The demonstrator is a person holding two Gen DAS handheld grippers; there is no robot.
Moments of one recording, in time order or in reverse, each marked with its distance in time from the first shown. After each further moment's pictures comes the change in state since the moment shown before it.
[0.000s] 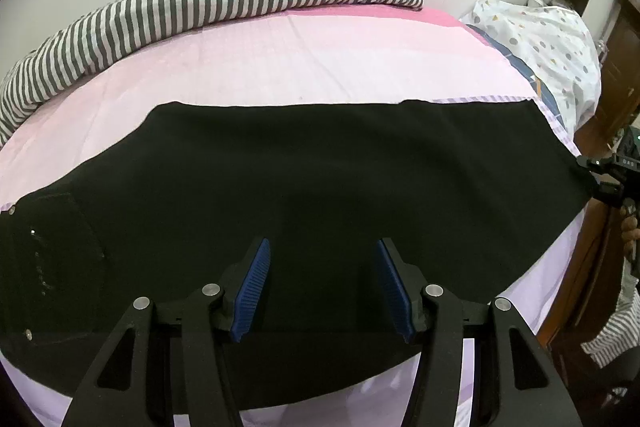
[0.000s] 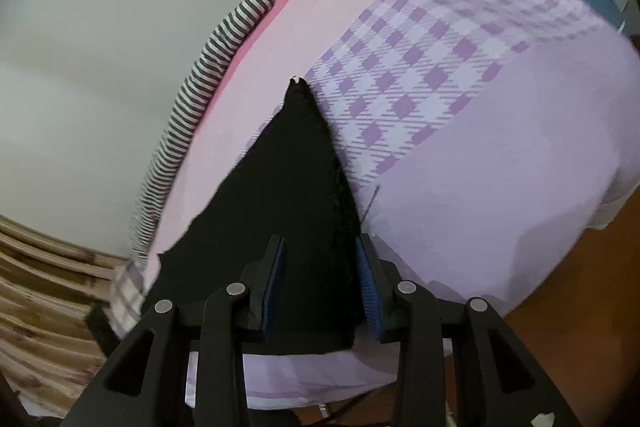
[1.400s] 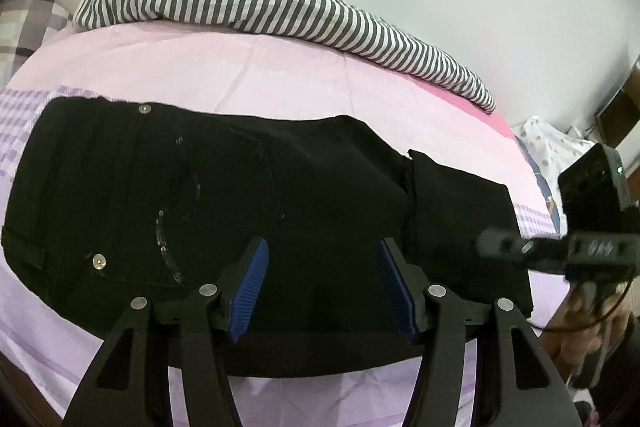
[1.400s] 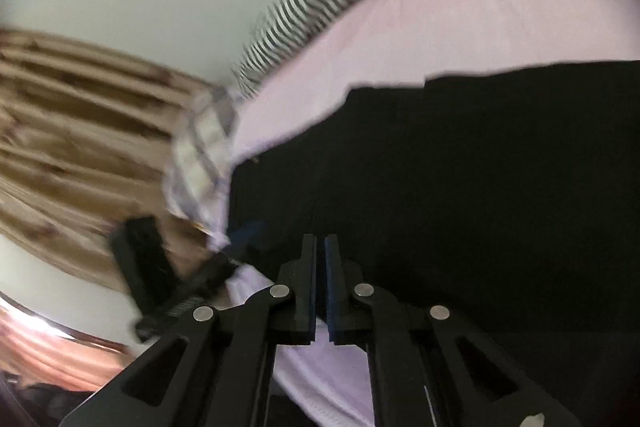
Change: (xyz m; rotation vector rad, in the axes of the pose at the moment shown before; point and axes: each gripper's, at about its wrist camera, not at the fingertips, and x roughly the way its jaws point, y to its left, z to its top) left arm -0.062 0.138 -0.054 -0.421 -0.159 -0.031; right arm 0.233 0.319 -0.159 -0.481 0.528 0.204
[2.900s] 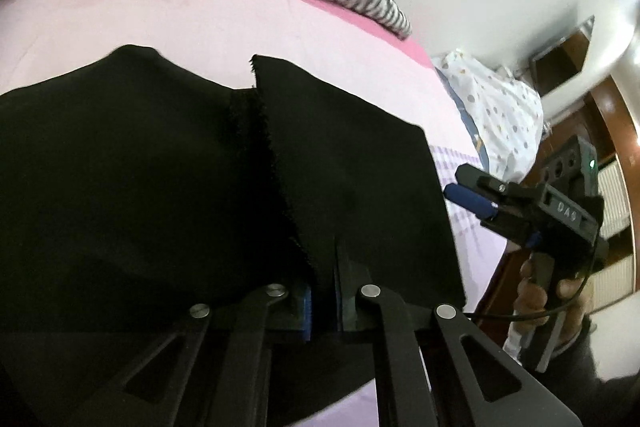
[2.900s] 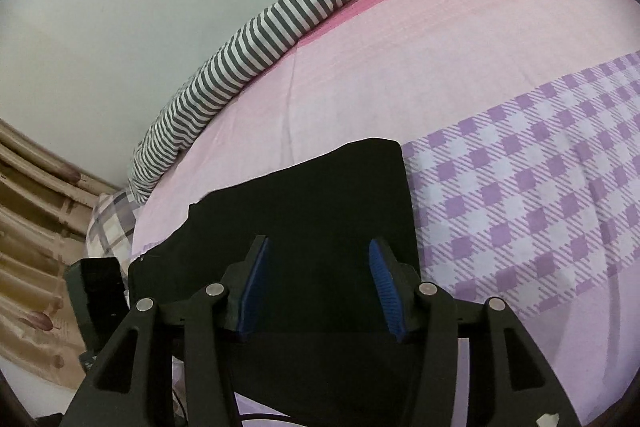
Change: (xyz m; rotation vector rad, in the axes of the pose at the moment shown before) left arm 0.092 -0.097 0.014 0.075 0.259 -0.328; right arm -0.126 -0.090 -0.006 0.204 -0.376 -0.324
